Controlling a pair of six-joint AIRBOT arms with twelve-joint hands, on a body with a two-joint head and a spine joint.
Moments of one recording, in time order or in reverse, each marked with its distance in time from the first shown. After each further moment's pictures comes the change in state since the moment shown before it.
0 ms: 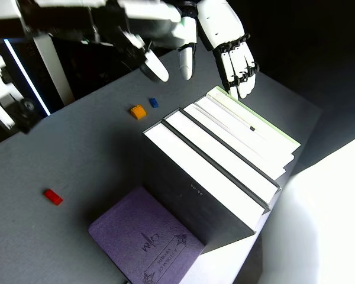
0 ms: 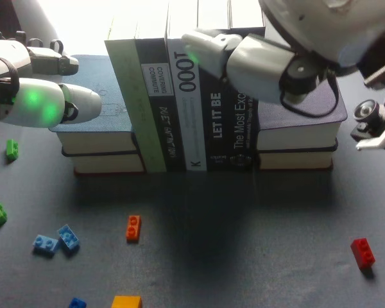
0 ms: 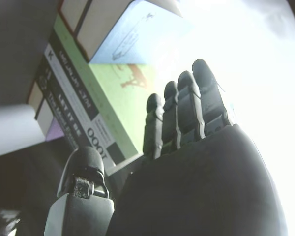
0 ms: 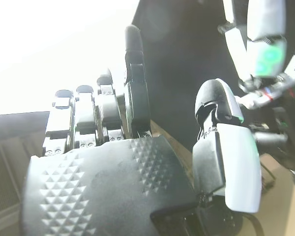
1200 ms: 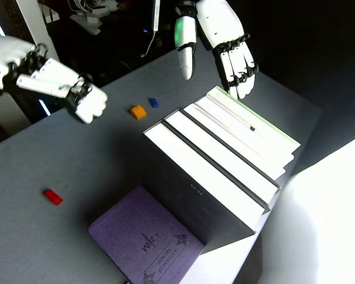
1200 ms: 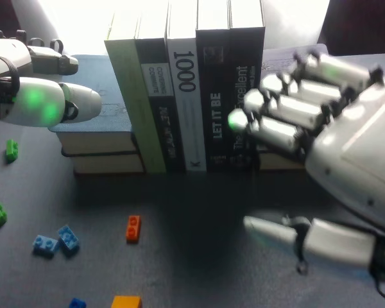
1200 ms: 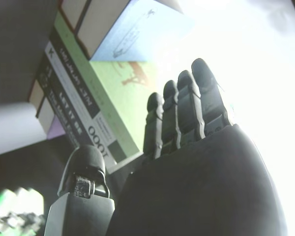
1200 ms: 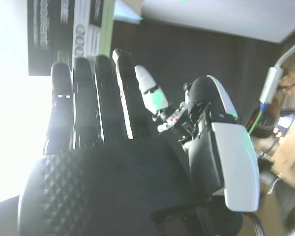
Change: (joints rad) left arm -0.001 0.000 0.000 0.002 -0.006 0.000; right arm -0.217 0.322 -0.315 -0.024 -0.208 -0.017
